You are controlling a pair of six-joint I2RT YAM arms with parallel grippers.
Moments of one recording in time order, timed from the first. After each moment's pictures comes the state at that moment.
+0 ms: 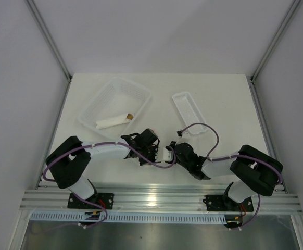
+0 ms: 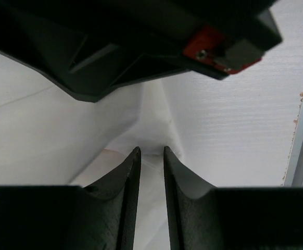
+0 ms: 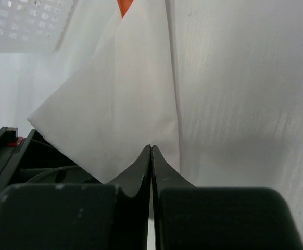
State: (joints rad) left arm -0.89 1.58 0.83 -0.36 0.26 0.66; right arm 0.96 1.52 0.41 0.61 0.22 0.90
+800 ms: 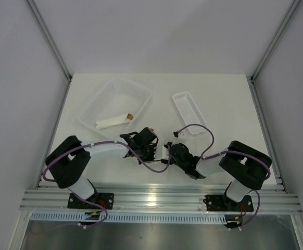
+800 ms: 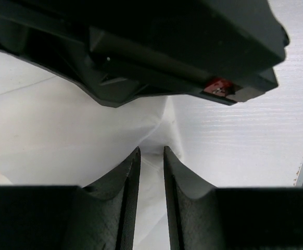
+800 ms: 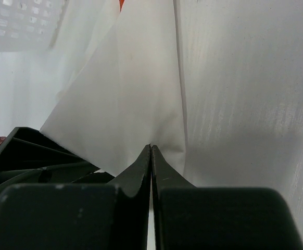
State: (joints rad) left arm -0.87 1.58 0.83 -0.37 0.24 0.67; right arm 0.98 1.64 0.45 0.66 0.23 0.94
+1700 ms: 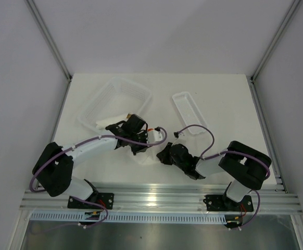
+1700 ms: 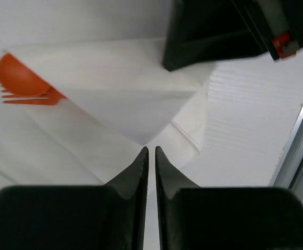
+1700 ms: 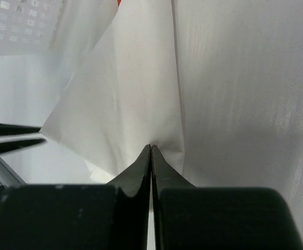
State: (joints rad) left arm -0.73 1.44 0.90 -0.52 0.30 0.58; right arm 0.99 1.64 0.46 0.65 0.25 0.98
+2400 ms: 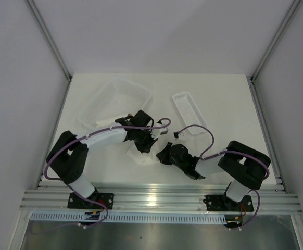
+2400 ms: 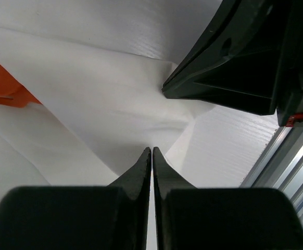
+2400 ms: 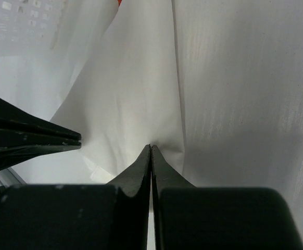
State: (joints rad) left arm -0.71 1.62 1.05 -0.57 0.35 0.30; right arm 1.00 1.65 0.46 0.66 0.25 0.98
